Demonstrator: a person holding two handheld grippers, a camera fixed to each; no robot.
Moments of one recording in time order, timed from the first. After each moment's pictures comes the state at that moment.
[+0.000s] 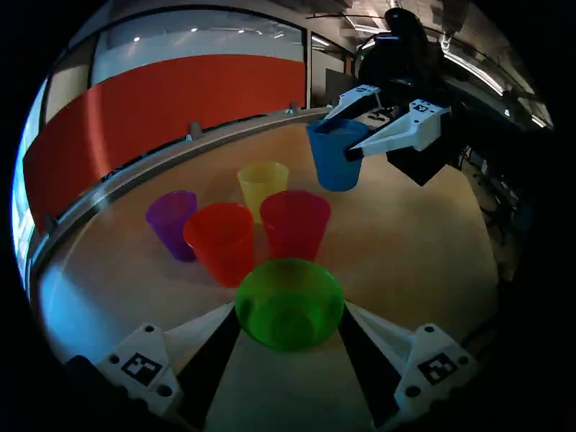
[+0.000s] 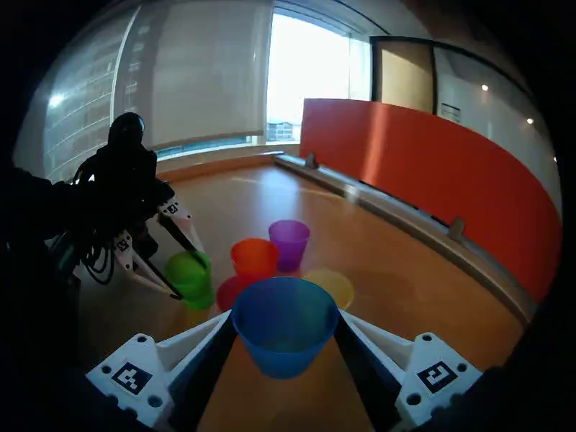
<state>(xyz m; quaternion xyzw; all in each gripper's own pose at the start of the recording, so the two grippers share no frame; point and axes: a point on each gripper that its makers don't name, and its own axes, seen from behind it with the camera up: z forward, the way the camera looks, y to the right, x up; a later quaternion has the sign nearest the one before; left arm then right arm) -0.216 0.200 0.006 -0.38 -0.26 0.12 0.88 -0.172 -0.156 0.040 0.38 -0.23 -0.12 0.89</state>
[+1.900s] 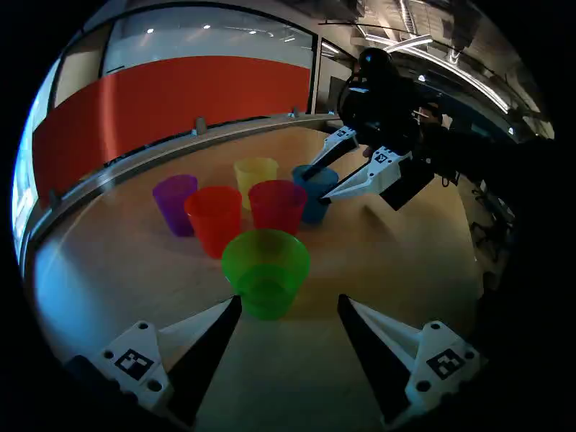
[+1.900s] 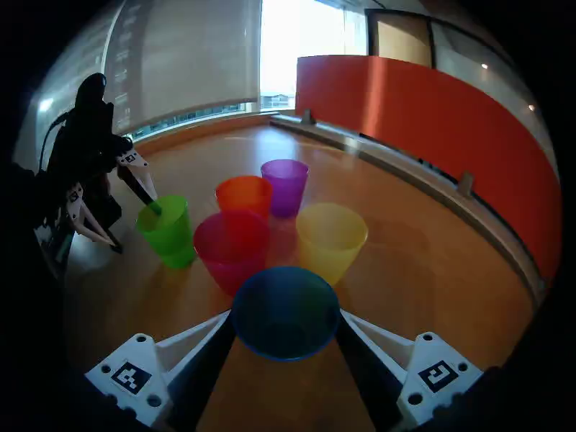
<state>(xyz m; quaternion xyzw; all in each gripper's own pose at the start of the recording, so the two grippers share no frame) -0.211 0.182 -0.044 -0.37 -0.26 0.08 0.89 -0.252 -0.144 0.034 0.36 -0.30 -0.13 0.88</state>
